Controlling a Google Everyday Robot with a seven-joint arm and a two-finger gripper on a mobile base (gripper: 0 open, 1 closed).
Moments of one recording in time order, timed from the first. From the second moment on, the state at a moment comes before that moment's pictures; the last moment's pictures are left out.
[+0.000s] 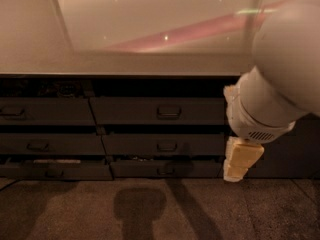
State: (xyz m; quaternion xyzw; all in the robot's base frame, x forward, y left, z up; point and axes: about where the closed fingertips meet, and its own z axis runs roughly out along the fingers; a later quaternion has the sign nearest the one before) arm 0.403 -0.144 0.896 -0.64 0.74 -0.12 0.16
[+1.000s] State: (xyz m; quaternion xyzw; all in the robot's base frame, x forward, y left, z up) arm 0.459 -0.212 0.758 -0.59 0.81 -0.05 0.07
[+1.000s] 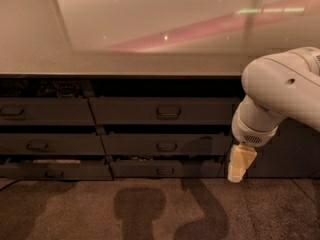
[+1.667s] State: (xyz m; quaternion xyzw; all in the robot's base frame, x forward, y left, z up) arm 0.412 -0.194 0.778 -0.58 0.79 -0.19 0.09
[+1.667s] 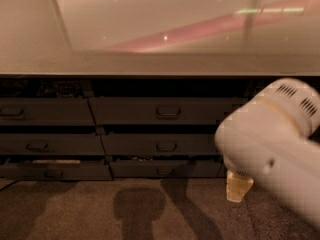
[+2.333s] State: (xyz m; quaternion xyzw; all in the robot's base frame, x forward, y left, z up) arm 0.425 -0.206 0.776 -0.56 0.78 -0.27 0.09
